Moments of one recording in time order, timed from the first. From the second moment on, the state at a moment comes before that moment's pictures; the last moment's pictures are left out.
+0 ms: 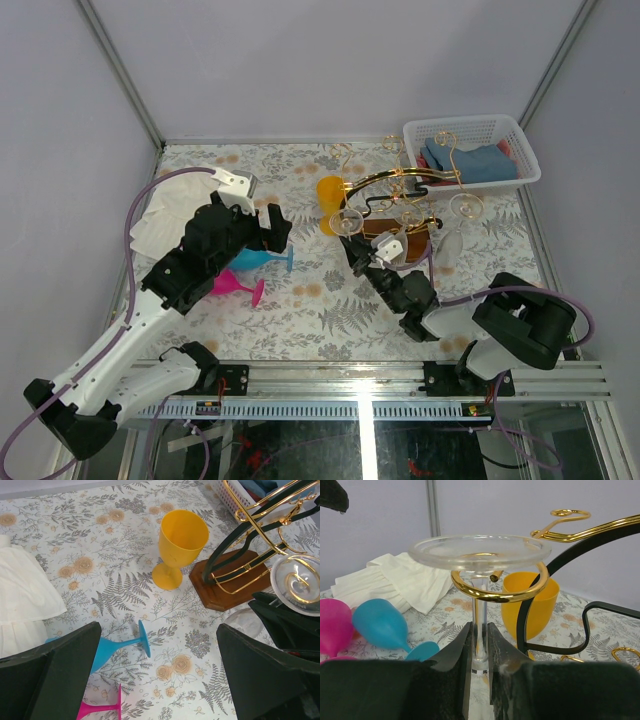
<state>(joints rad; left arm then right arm) -0.61 0.89 0.96 -0.38 -0.16 -0.24 0.94 1.50 0.32 1.48 0.28 -0.12</state>
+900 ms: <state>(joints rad) -0.59 0.89 0.96 -0.38 -0.16 -0.24 0.95 1.19 0.20 1.24 0.19 0.01</state>
